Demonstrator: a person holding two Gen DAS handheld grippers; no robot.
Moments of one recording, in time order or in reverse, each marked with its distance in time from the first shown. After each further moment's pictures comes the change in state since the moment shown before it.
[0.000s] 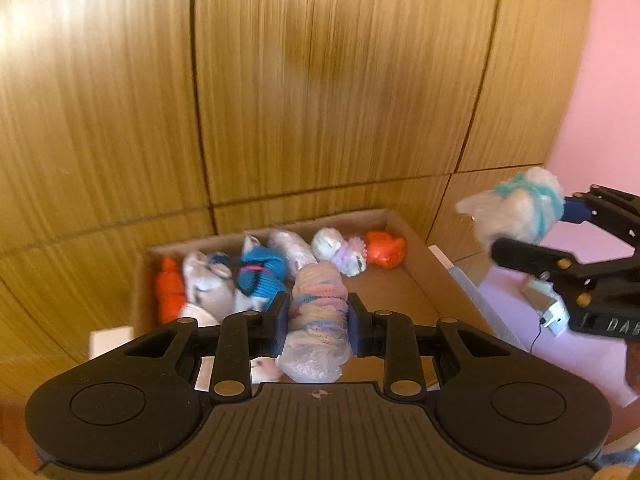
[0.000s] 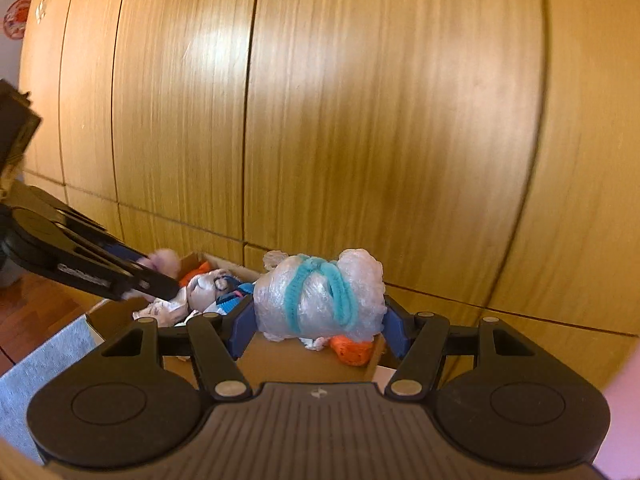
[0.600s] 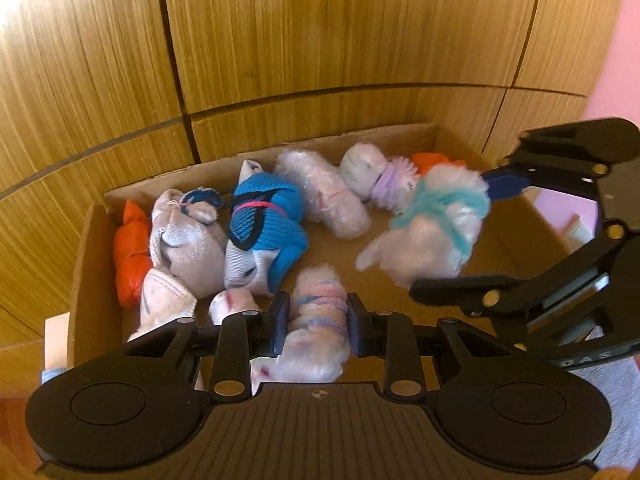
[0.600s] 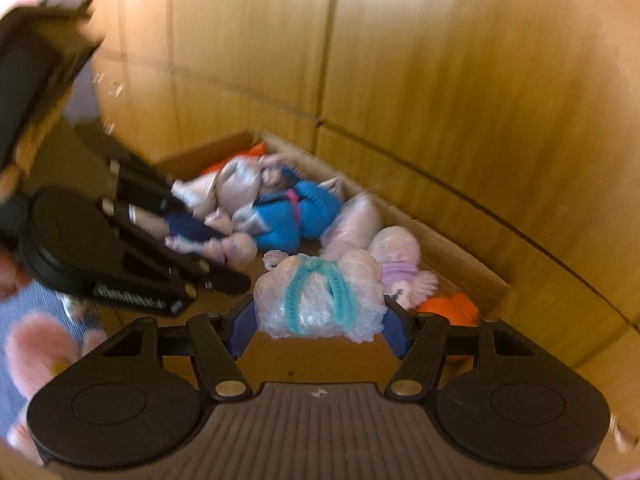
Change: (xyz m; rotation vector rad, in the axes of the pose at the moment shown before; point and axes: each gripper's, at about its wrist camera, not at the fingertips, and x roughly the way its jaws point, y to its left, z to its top) left arm 0.104 0.023 -0.023 0.060 0.154 0.044; right arm 0.143 0.021 -0.023 -0.256 0.314 0.279
